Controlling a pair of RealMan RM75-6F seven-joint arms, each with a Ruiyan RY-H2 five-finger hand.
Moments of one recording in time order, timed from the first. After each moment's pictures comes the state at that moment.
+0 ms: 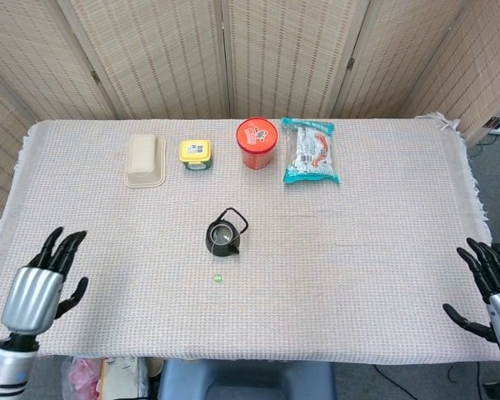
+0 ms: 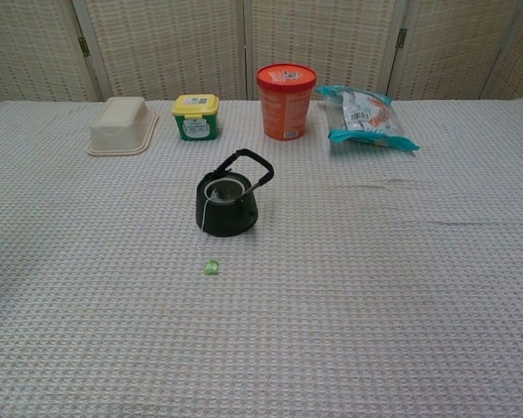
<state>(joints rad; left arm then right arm) -0.33 -1.14 0.23 -1.84 1.54 1.84 0.36 0.00 -1.04 0.02 -1.51 -1.74 1.71 0.23</state>
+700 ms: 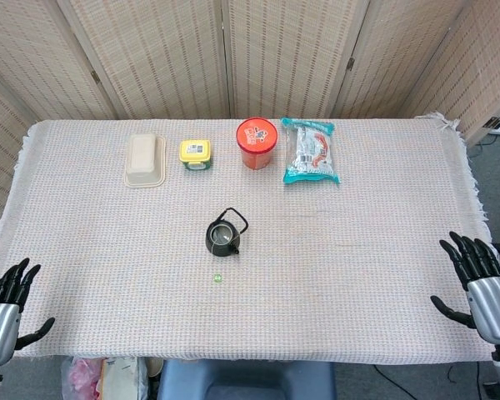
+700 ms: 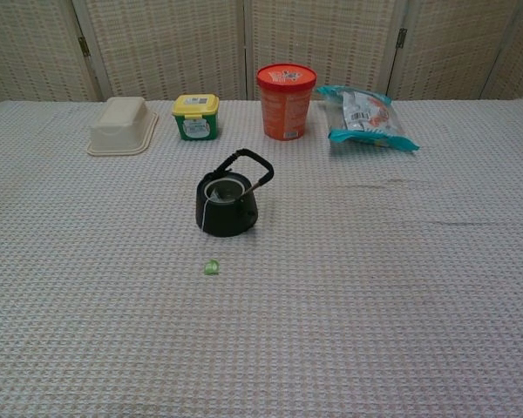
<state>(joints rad) -0.12 -1.18 0.17 -1.59 1.49 1.71 0.07 0.04 -1.06 0.03 -1.58 -1.67 1.61 0.11</state>
